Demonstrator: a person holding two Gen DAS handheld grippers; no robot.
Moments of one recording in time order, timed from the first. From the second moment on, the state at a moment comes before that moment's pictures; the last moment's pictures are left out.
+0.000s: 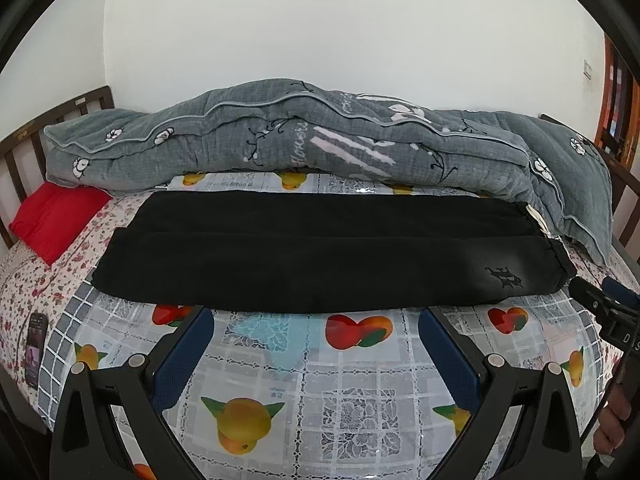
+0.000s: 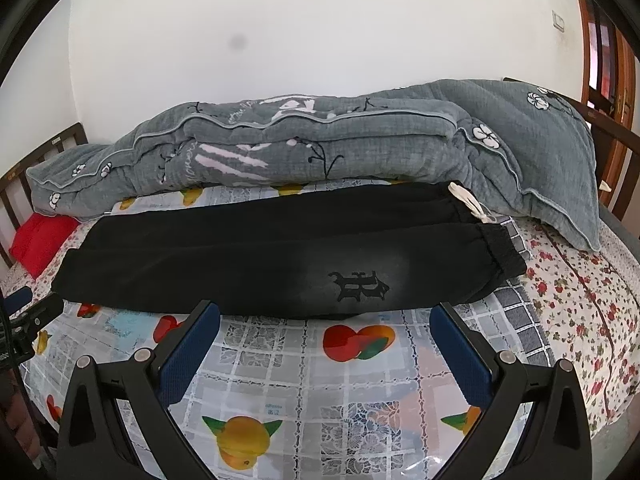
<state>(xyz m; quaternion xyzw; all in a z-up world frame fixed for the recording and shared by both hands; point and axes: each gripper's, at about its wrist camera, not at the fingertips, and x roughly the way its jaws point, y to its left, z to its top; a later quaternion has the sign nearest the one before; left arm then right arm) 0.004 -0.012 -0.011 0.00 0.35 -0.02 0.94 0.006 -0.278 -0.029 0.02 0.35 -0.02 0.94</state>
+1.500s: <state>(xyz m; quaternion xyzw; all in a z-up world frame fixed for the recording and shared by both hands) 0.063 0.161 -0.149 -0.25 0.42 0.01 0.87 0.062 -0.369 -0.135 0.13 0.40 -0.01 0.91</state>
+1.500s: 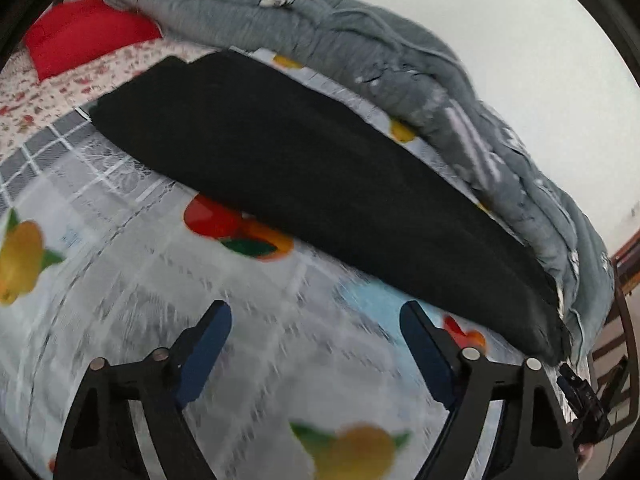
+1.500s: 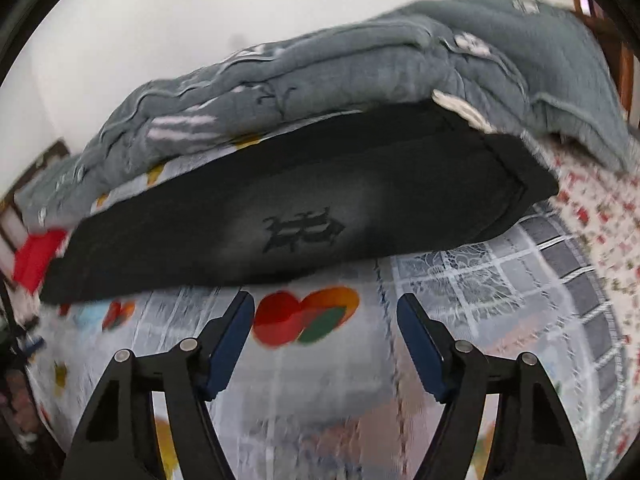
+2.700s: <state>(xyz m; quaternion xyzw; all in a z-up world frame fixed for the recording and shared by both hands) 0.261 0.138 -0.068 -0.10 0.35 0.09 0.93 0.251 -0.372 -0.096 0.06 0.39 -0.04 0.92</state>
